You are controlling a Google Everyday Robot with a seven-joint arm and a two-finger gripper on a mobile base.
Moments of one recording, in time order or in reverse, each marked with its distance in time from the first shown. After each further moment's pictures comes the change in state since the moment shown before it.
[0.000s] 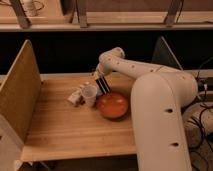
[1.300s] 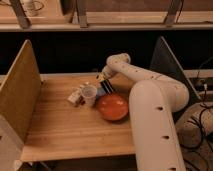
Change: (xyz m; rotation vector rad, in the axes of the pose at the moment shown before) arm 0.026 -0.023 0.052 -0.072 0.014 0.009
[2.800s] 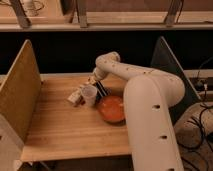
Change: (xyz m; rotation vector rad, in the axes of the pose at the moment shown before) arm -0.007 0.063 -0.002 -0.034 0.058 -0.025
